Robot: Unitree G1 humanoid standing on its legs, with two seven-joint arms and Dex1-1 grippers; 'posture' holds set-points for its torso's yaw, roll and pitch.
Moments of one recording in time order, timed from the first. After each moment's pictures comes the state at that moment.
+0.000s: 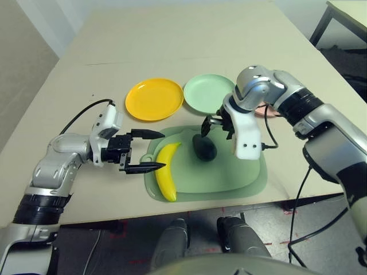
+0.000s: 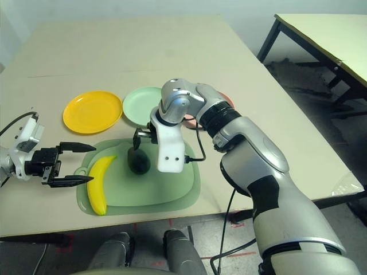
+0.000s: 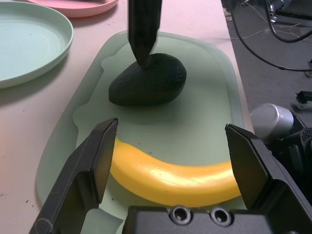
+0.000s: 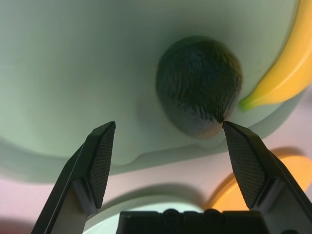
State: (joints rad) left arm -0.23 0.83 0.06 0.00 -0.51 0.22 -1.41; right arm -1.32 -0.38 0.85 0.79 -0.33 -1.26 1.40
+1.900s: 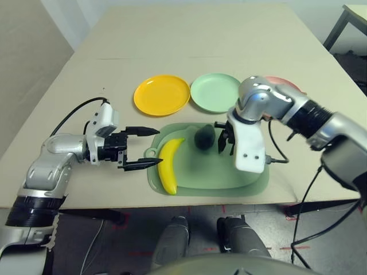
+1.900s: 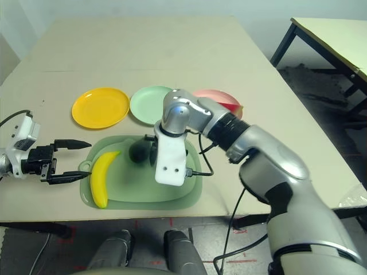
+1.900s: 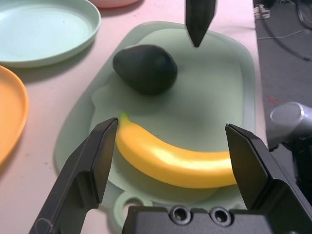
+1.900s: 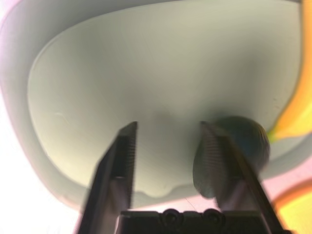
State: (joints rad) left arm -0.25 0.86 0.08 0.01 -0.50 0.21 -1.37; right arm -1.32 -0.62 1.03 0.36 0.04 -0.76 1.61
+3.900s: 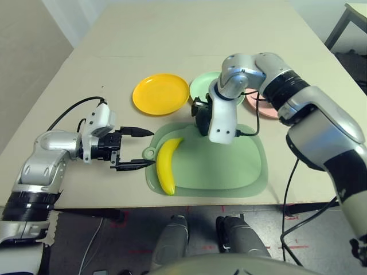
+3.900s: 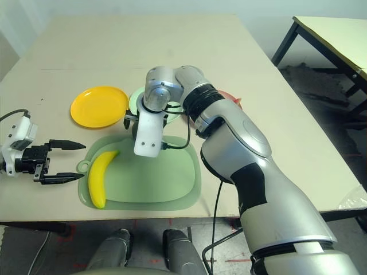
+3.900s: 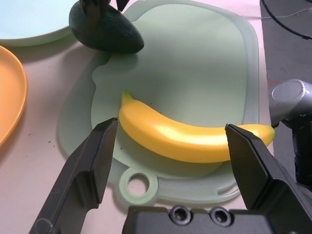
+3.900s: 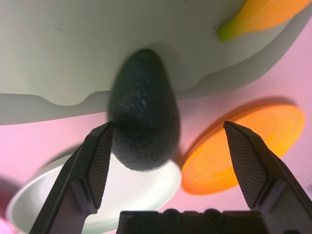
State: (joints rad) left arm -0.24 0.89 0.09 0.05 -0.44 0.16 -1.43; right arm -1.52 -0.25 0.88 1.07 -0.79 -1.17 0.96
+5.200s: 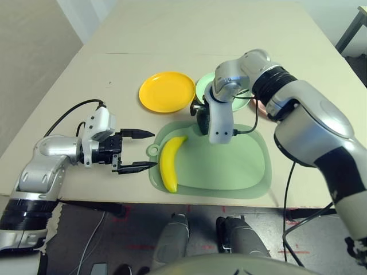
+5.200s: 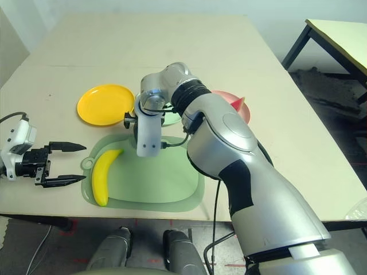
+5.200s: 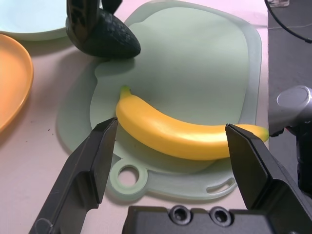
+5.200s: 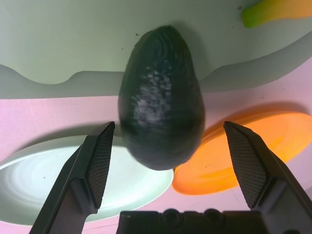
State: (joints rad) left arm -0.19 0.89 0.11 0.00 -0.48 0.18 -1.37; right arm -1.58 -0.17 0.97 1.24 -1.02 -1.15 0.71
